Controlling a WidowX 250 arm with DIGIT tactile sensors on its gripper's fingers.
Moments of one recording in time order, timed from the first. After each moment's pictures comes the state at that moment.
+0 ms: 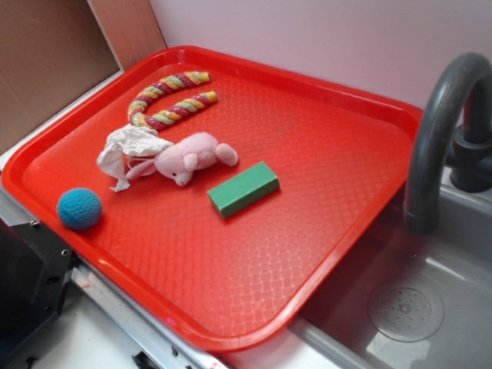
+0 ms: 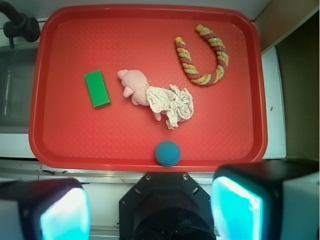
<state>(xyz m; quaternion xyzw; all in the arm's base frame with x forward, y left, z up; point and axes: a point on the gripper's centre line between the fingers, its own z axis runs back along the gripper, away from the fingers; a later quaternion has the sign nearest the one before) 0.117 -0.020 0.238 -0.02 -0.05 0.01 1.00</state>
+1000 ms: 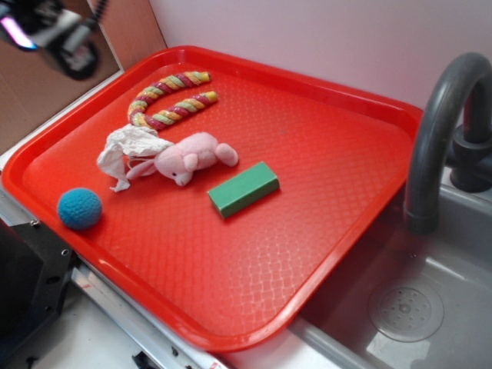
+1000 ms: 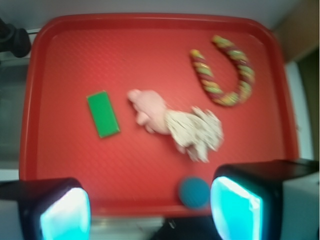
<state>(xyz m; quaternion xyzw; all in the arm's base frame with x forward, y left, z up) 0.167 -0.065 0.178 0.00 -0.07 -0.01 1.00</state>
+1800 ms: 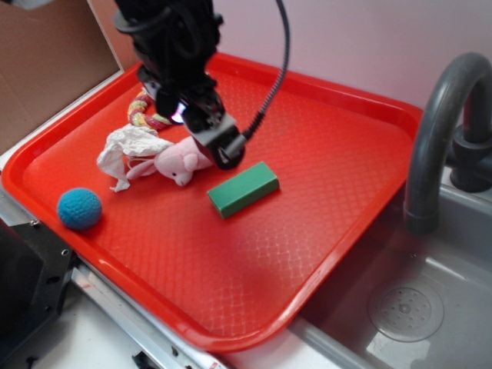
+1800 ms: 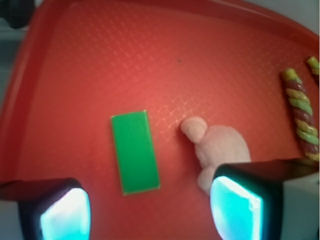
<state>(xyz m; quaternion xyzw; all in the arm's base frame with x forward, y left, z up) 0.218 -0.101 0.091 0.01 -0.06 -0.08 1.00</state>
